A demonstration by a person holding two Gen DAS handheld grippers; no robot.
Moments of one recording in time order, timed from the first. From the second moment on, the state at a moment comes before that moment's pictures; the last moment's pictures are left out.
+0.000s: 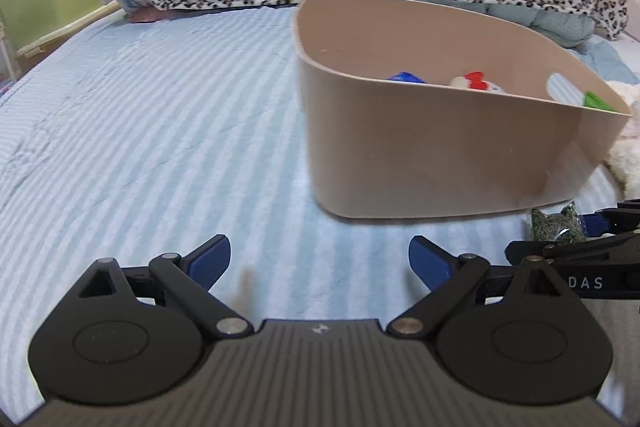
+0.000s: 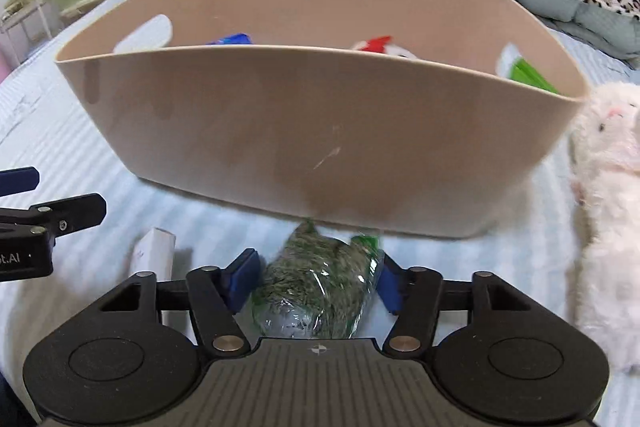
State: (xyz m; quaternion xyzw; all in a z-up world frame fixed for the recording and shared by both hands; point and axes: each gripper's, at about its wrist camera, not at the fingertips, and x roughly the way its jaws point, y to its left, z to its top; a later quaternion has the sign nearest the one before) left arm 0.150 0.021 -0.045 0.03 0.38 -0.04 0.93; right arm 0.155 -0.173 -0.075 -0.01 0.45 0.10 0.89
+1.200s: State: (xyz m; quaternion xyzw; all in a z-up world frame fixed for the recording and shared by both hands) left arm 0.137 -0.039 -0.061 0.03 0.41 -0.13 0.90; right arm 0.113 -0.203 -0.067 -0.06 0.42 0.12 0.89
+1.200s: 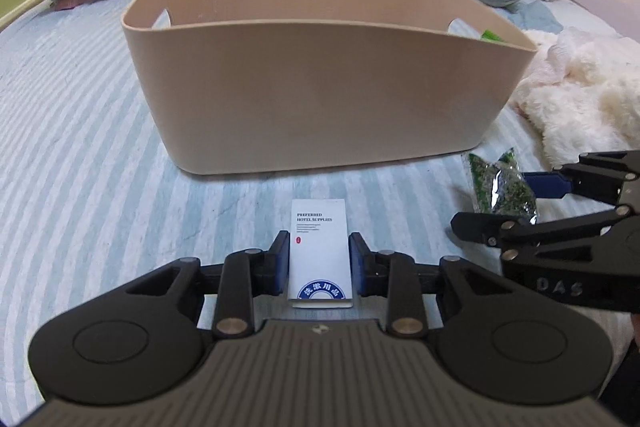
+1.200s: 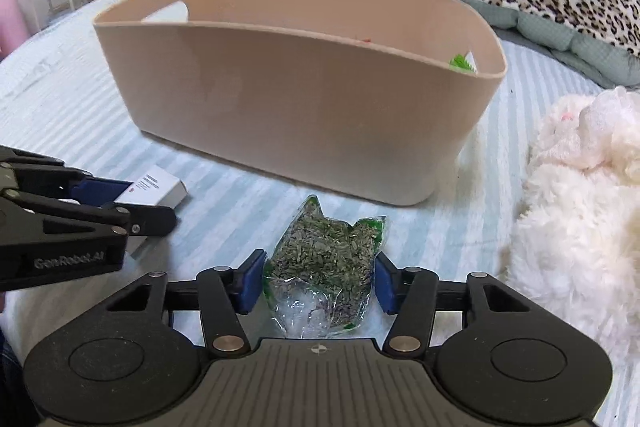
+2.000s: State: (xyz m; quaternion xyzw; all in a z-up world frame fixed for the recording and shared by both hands) left arm 0.137 -0.028 0.049 0.04 0.26 -0.13 0.96; right arm 0.093 -0.234 0.049 -0.01 0.28 0.13 0.95
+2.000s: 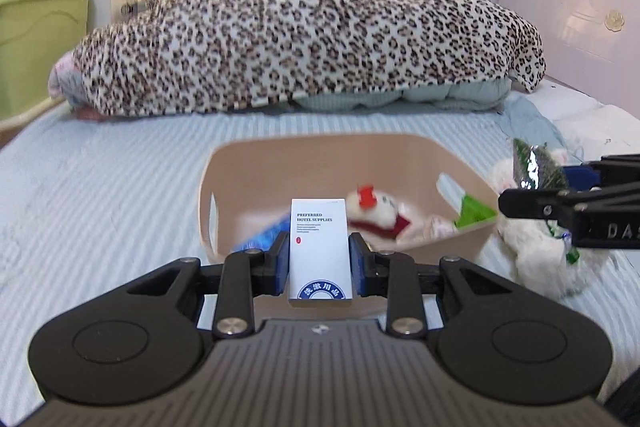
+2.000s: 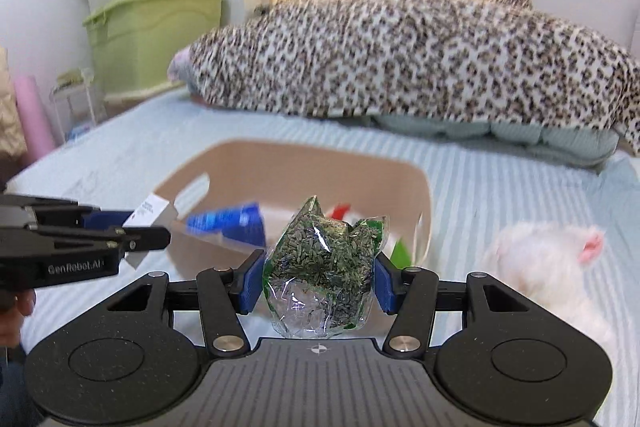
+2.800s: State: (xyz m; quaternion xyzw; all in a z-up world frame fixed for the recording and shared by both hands) left arm 0.248 -0.056 0.004 0.05 0.37 -0.05 0.93; right arm 0.212 -0.214 0.009 0.01 0.35 0.08 0.93
